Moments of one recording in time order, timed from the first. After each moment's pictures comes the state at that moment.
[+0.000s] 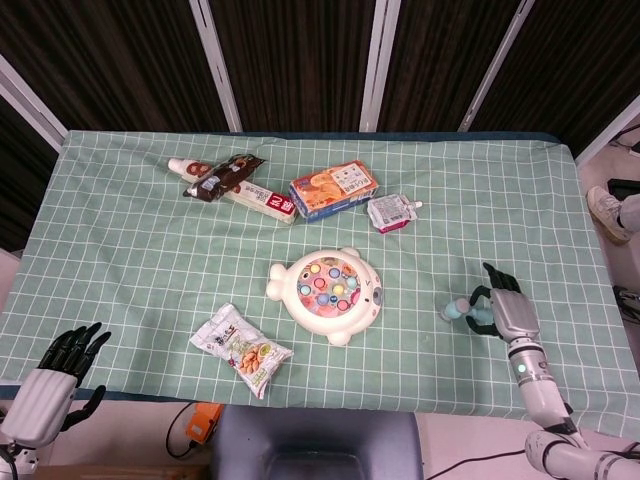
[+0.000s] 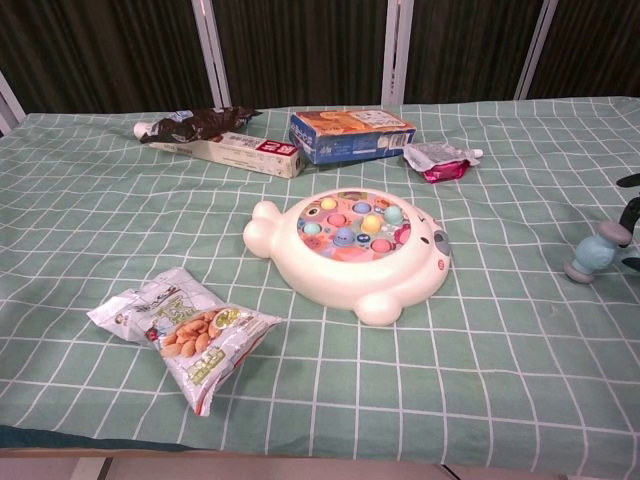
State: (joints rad) left arm -0.06 -1.11 0.10 -1.59 1.75 1.54 0.05; right arm 0.38 -1.43 0.16 -1.36 -1.07 0.99 -0.13
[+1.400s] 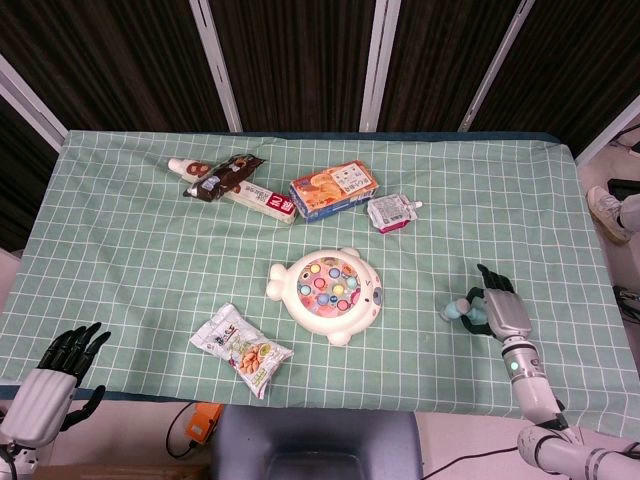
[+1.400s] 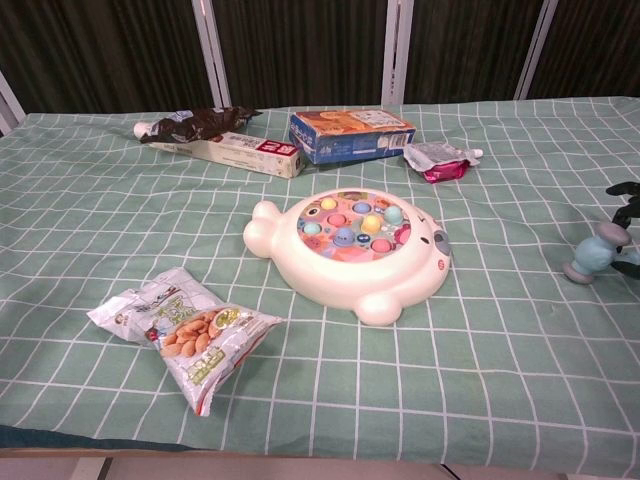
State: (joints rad) left arm -0.06 -1.11 0.10 -1.59 1.75 1.54 0.05; right arm 0.40 -1.46 0.15 -1.34 -1.03 0.97 -0.16
